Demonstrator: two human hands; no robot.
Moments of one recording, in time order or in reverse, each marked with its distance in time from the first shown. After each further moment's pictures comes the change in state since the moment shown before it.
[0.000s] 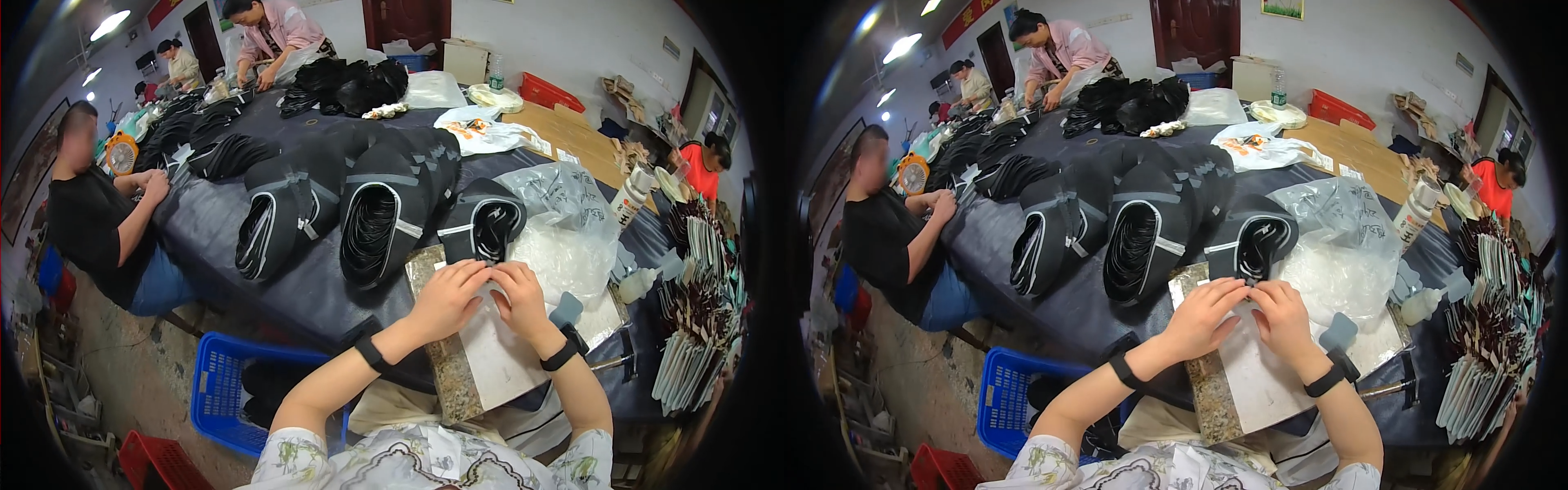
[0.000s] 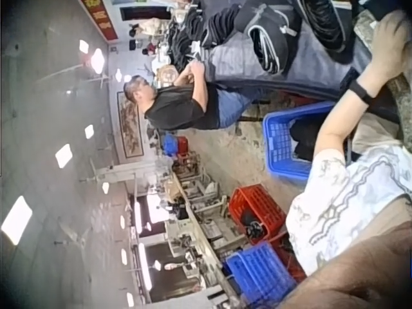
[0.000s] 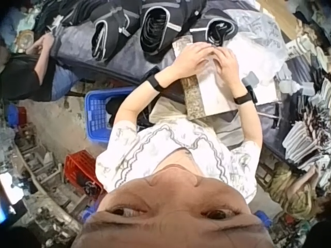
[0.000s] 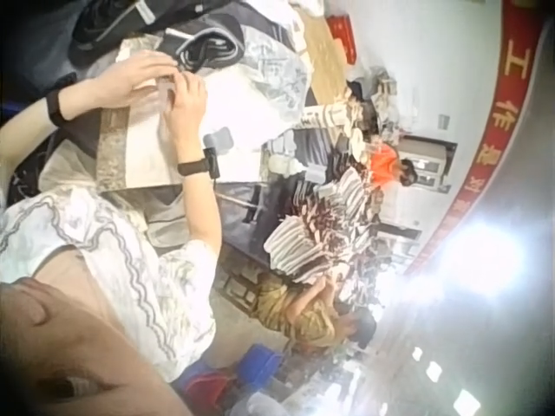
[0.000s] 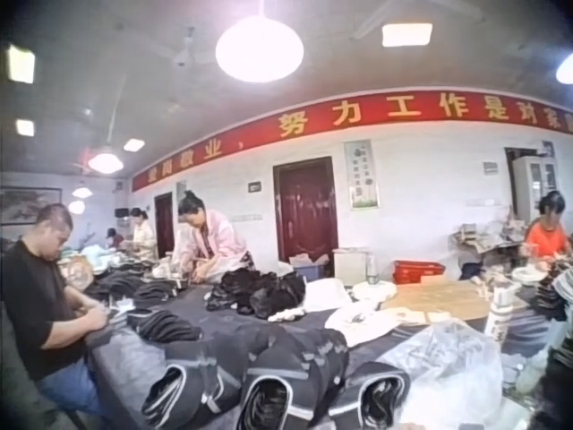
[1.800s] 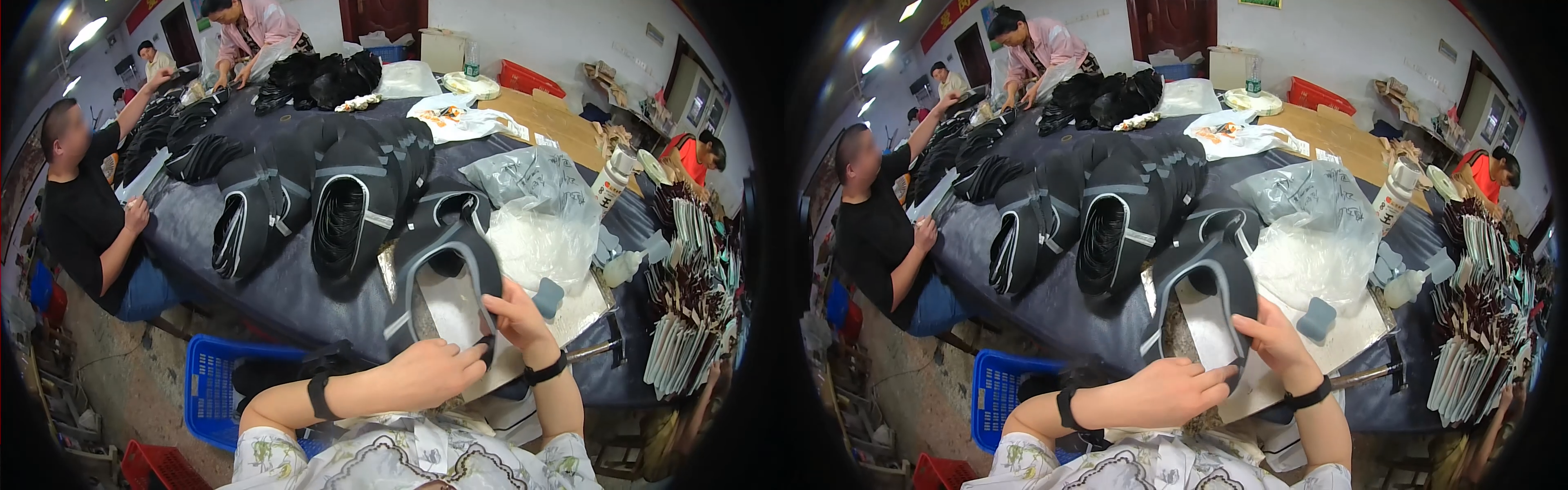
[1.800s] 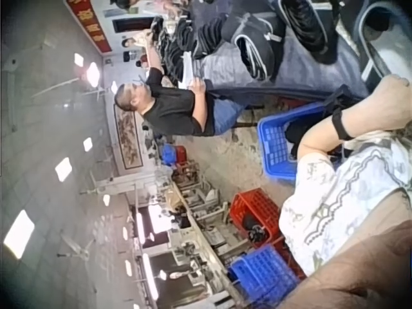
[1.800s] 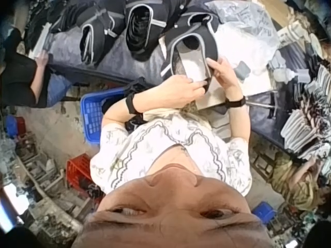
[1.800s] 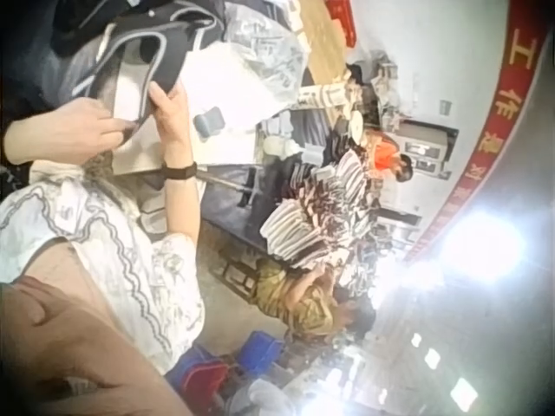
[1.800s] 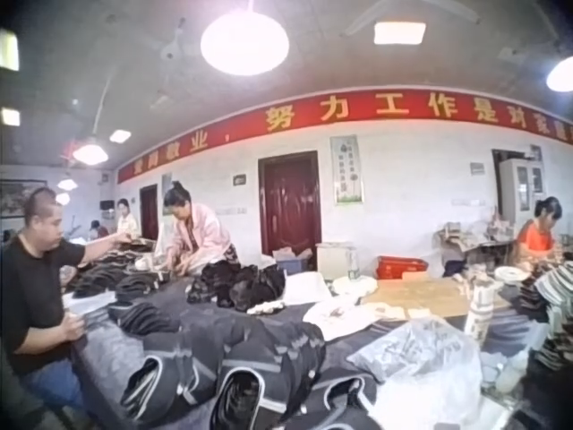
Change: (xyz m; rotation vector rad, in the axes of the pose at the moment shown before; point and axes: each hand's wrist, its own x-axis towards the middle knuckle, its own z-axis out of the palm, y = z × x) left_hand -0.017 0.099 -0.058 0.086 -0.521 0.271; right_hand -0.017 -0.026 -0.035 1.536 -0.173 0.818
